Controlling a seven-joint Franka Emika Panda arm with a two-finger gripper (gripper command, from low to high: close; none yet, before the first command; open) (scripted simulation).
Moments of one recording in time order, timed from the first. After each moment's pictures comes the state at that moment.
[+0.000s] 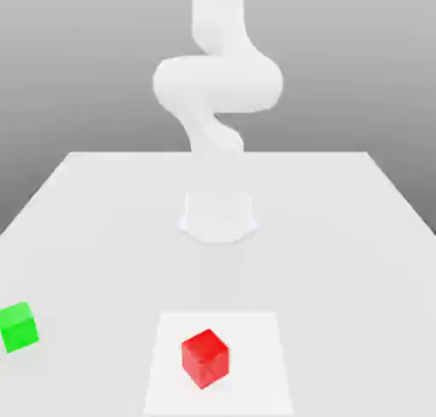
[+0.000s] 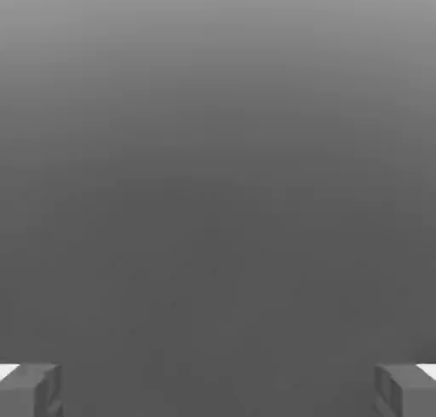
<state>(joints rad) 0.02 -0.71 -0.02 -2.33 -0.01 2.34 0.74</state>
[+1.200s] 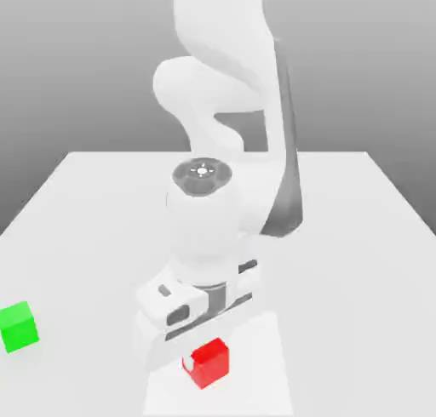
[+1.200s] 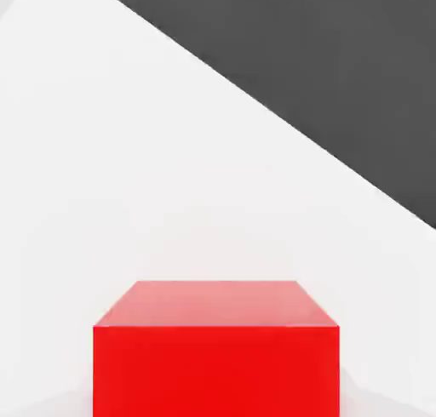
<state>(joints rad) 0.07 0.28 -0.09 -2.61 0.10 2.89 0.04</state>
